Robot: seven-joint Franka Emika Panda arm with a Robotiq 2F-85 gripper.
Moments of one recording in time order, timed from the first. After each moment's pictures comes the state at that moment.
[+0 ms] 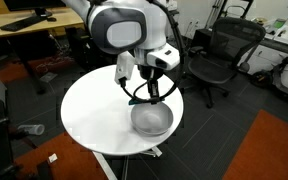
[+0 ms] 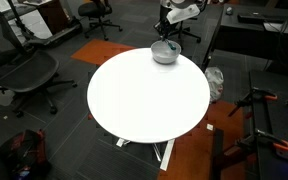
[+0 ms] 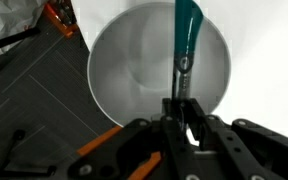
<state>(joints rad) -0.14 0.56 -0.21 -1.82 0.02 2.53 0.33</state>
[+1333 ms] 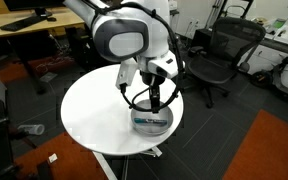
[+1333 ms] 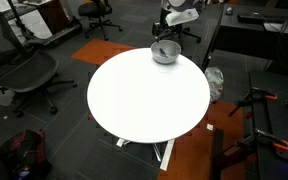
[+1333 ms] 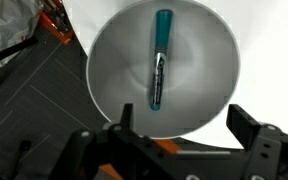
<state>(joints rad) -0.14 0.59 -0.22 -1.80 0.07 2.55 0.36</state>
